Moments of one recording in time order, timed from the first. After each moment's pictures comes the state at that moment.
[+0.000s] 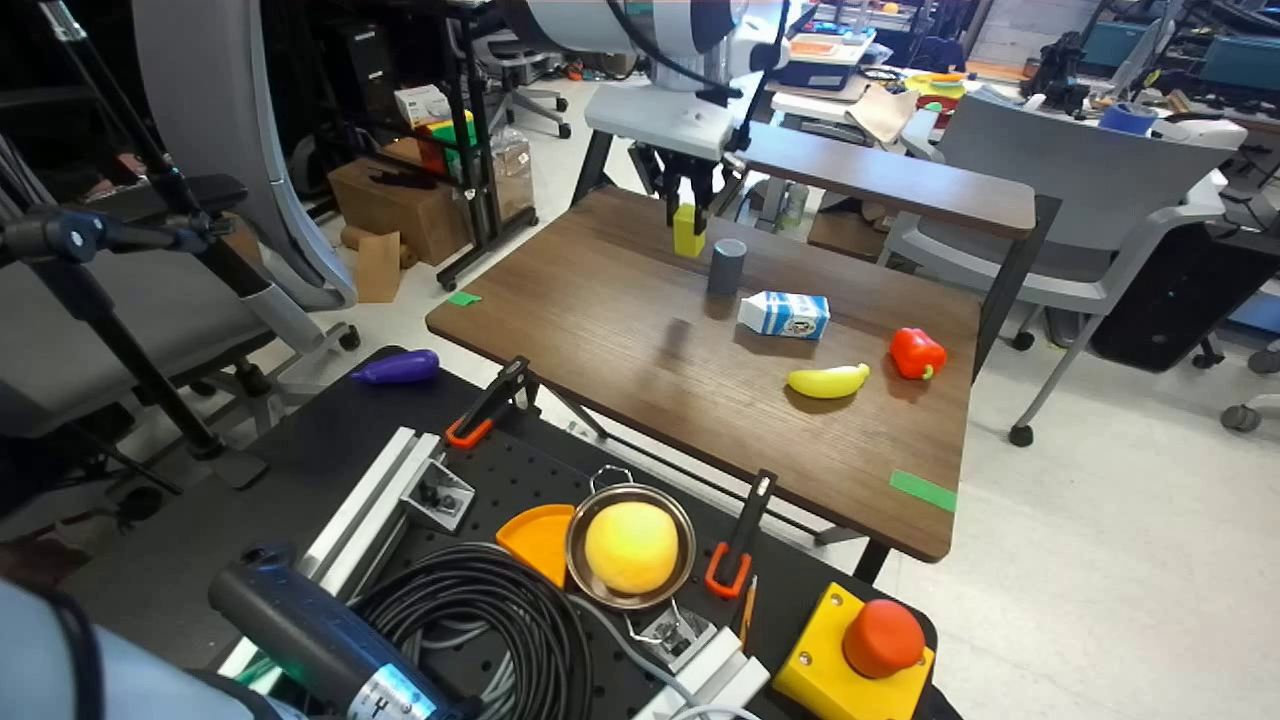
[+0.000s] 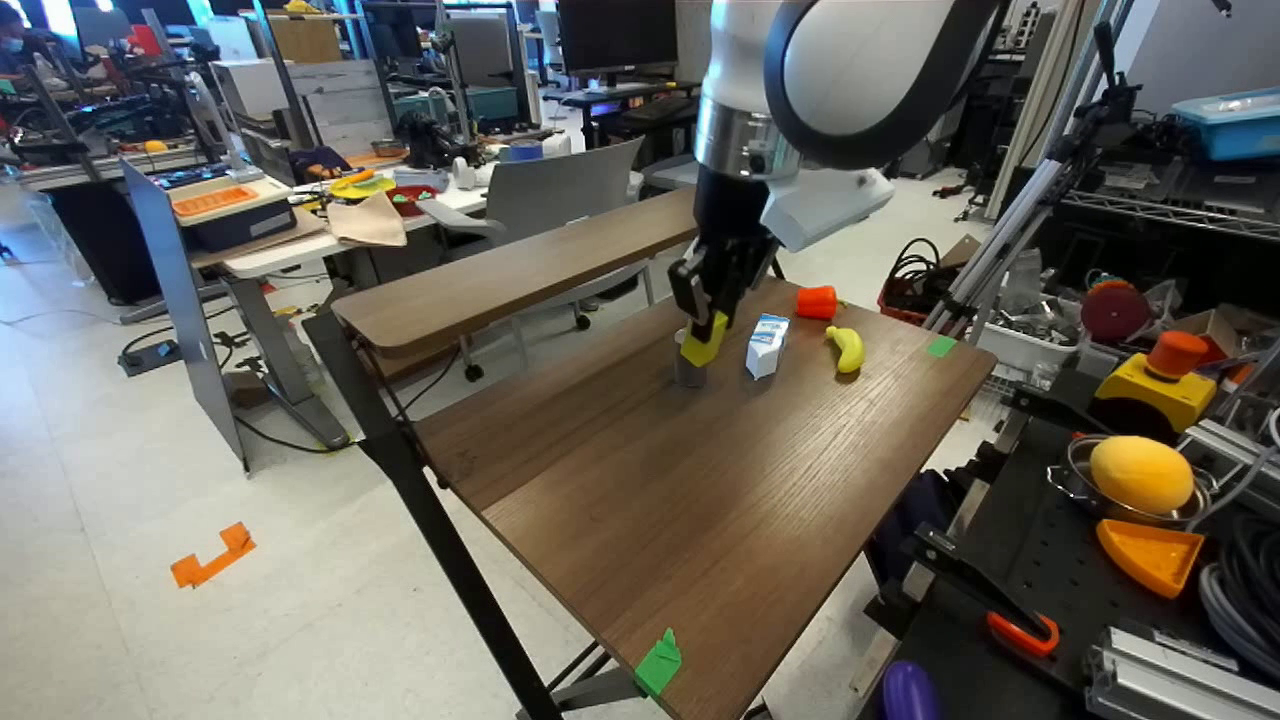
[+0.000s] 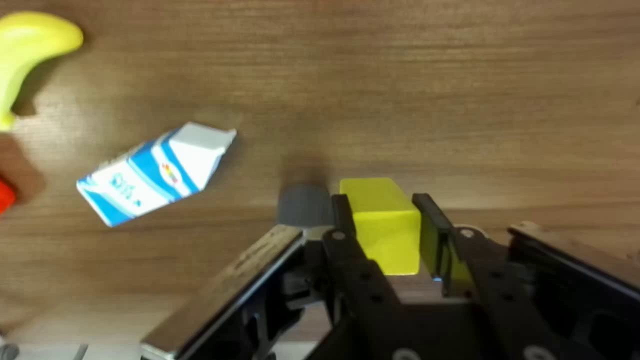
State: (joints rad) arm 0.20 0.45 -0.04 -2.10 -0.11 2.72 0.22
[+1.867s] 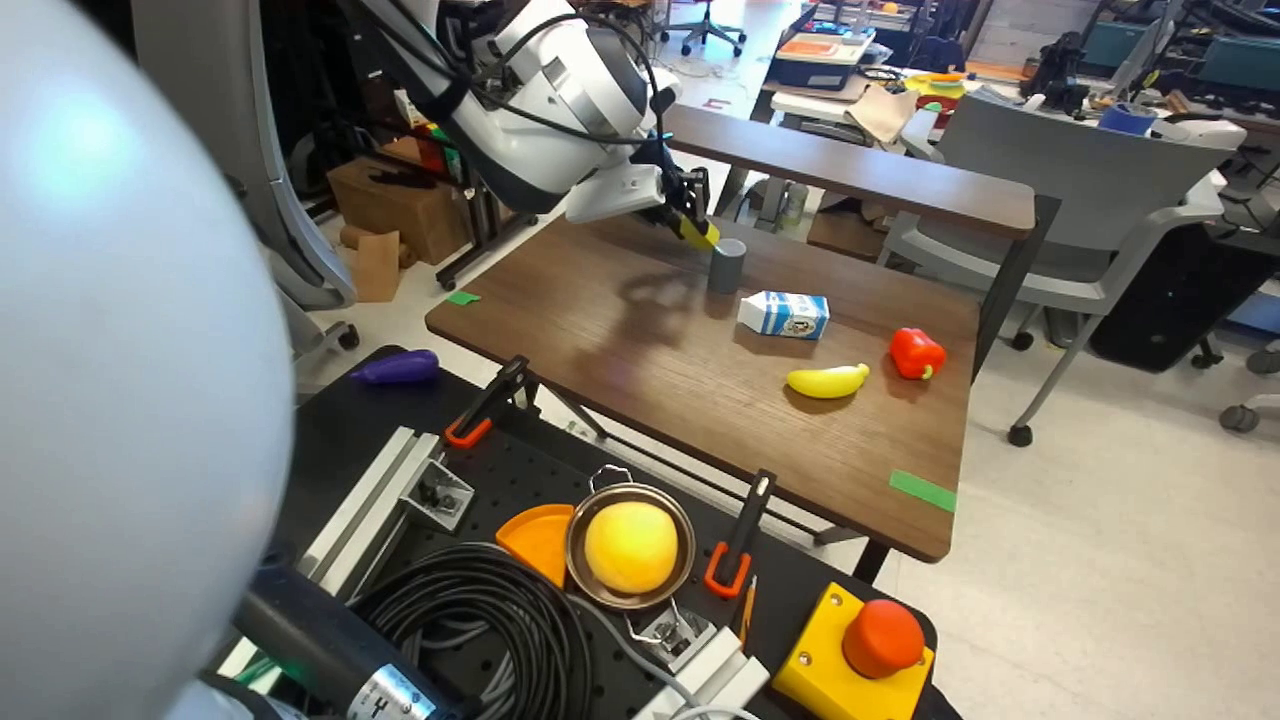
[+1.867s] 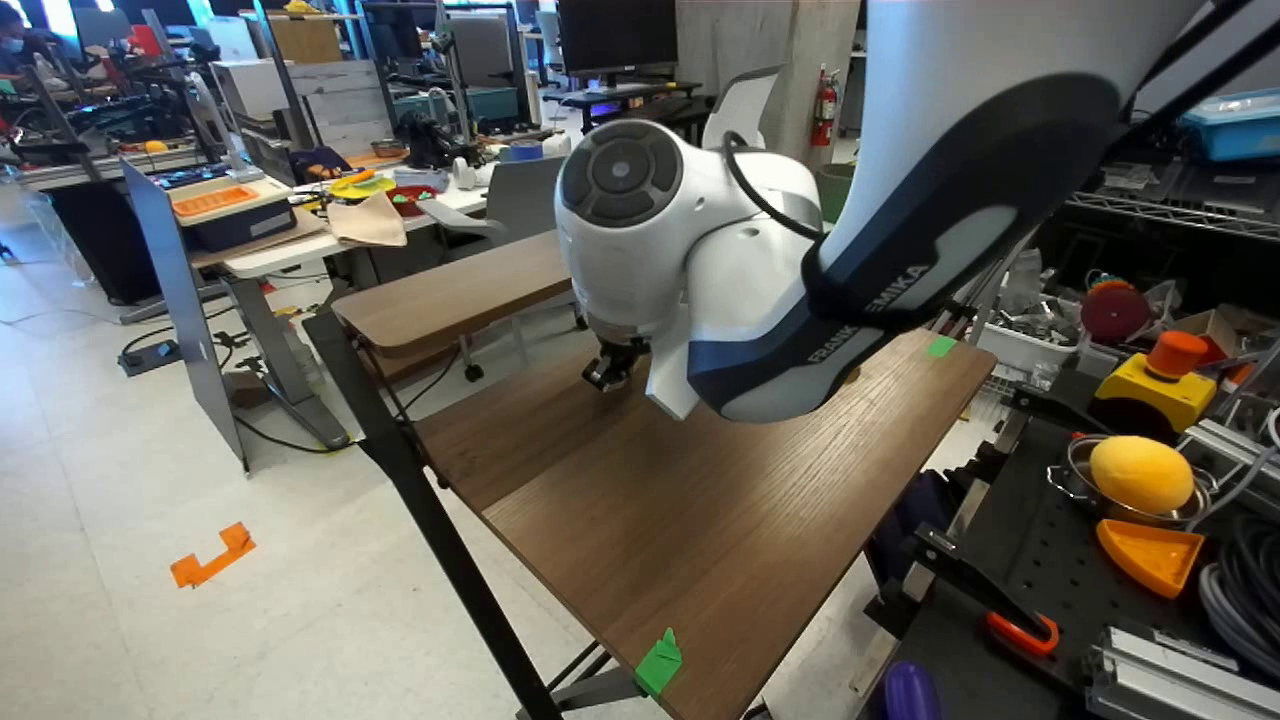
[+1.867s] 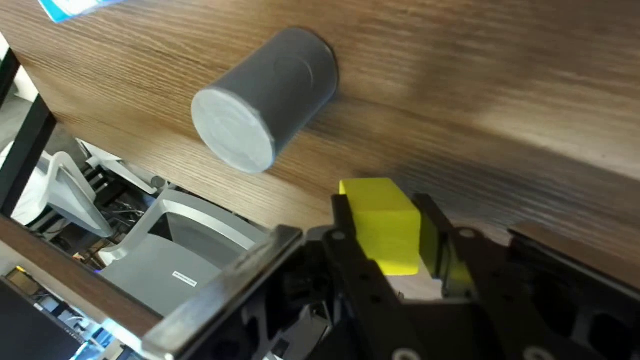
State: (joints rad) arm 0.92 1.01 -0.71 -1.80 -0.33 2.89 0.68
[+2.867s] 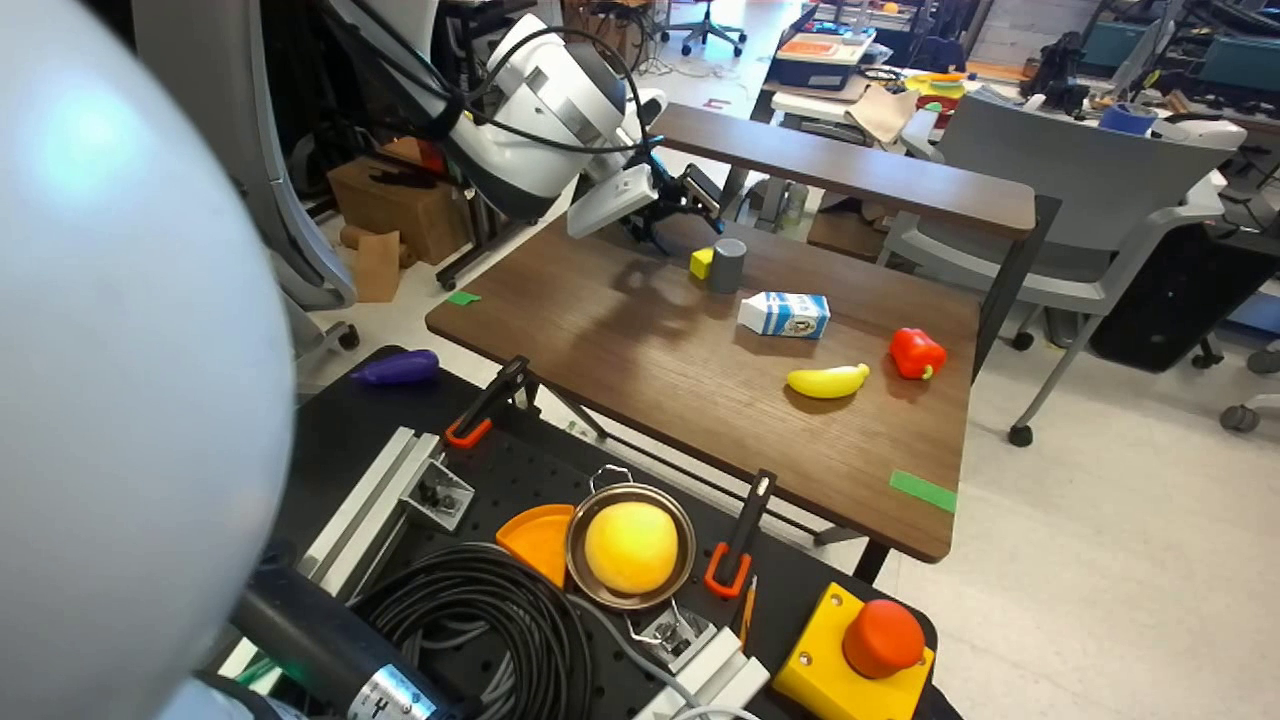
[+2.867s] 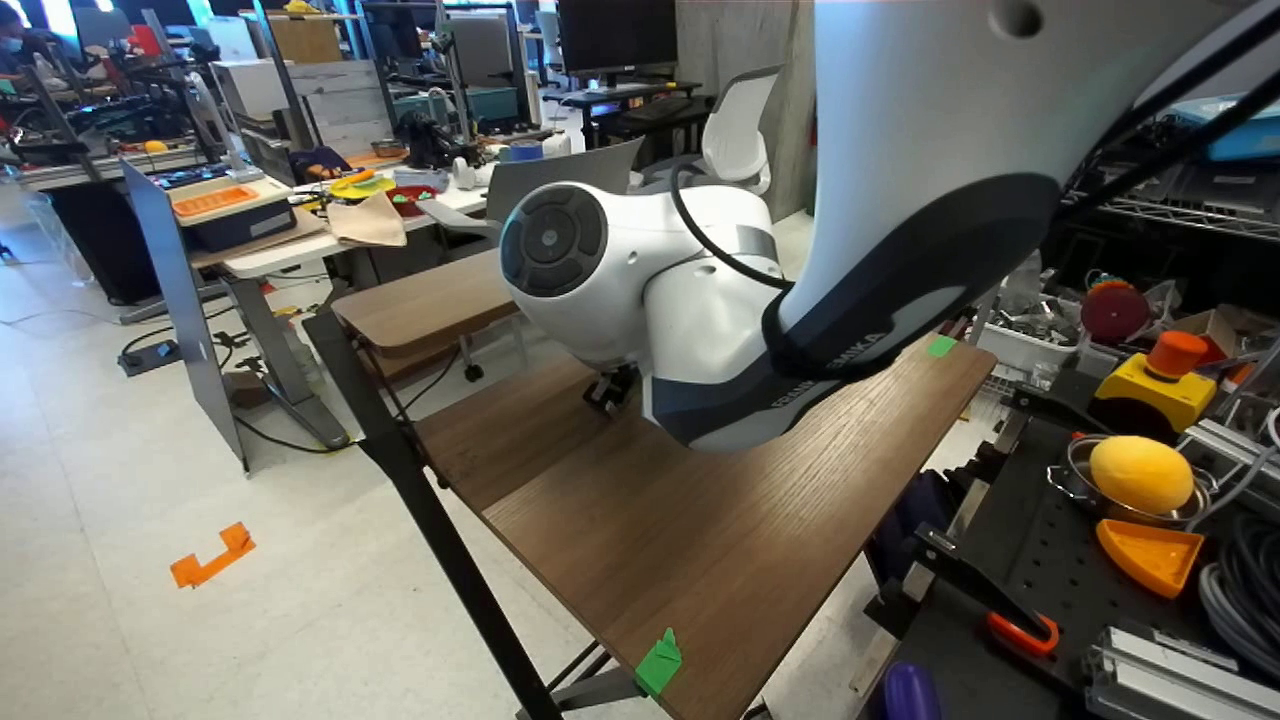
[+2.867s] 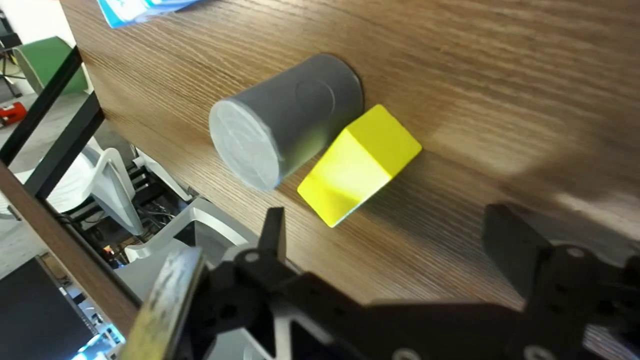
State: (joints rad) arm 0.94 1.10 -0.72 -1.68 -0.35 2.69 0.65
